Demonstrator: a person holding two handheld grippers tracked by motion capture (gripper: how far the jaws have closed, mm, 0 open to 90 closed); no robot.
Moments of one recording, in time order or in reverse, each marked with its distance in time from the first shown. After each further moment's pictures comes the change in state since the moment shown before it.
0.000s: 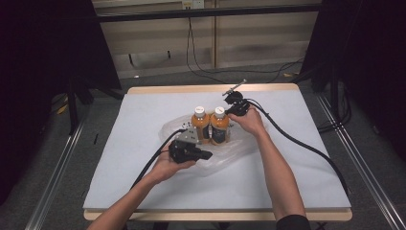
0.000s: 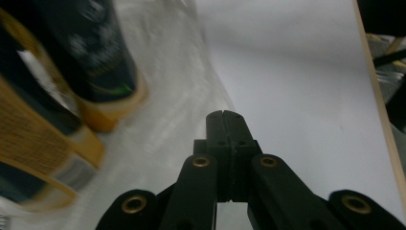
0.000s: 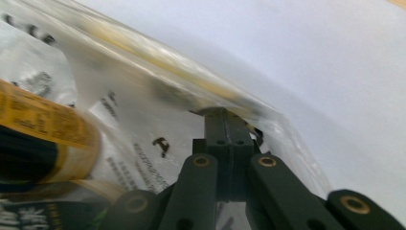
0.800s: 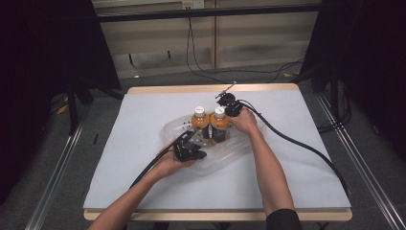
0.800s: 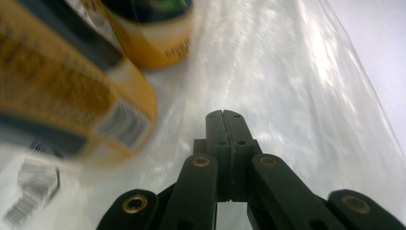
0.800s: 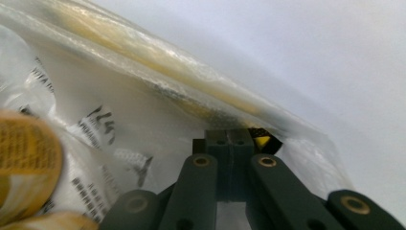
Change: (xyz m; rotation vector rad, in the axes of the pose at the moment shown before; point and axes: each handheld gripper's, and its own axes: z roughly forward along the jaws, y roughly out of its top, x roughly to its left) left arm 0.010 -0.022 0.023 0.271 0.086 0.070; right arm 0.002 0.009 0.030 0.085 -0.067 -0.020
